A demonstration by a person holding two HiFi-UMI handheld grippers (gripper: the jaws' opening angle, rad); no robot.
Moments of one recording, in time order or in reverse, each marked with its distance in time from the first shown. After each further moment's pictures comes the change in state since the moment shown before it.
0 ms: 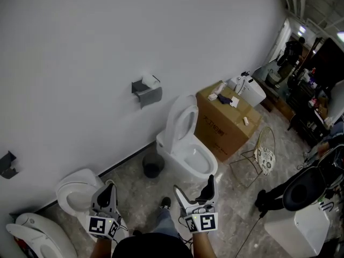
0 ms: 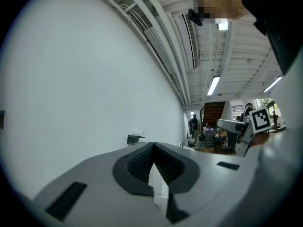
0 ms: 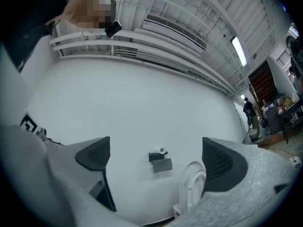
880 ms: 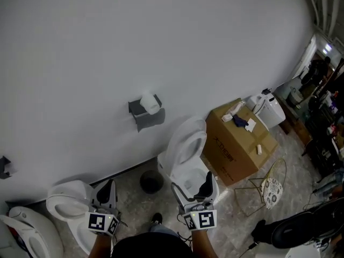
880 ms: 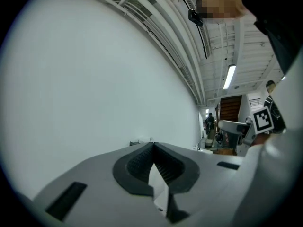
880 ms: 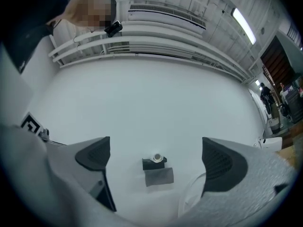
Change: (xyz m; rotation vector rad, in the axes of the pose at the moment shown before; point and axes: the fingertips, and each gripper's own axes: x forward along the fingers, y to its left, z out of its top) left arm 0.227 -0.003 0.014 0.011 -0.012 0.176; right arm 0.225 -0.133 -0.037 0.060 0.012 0.188
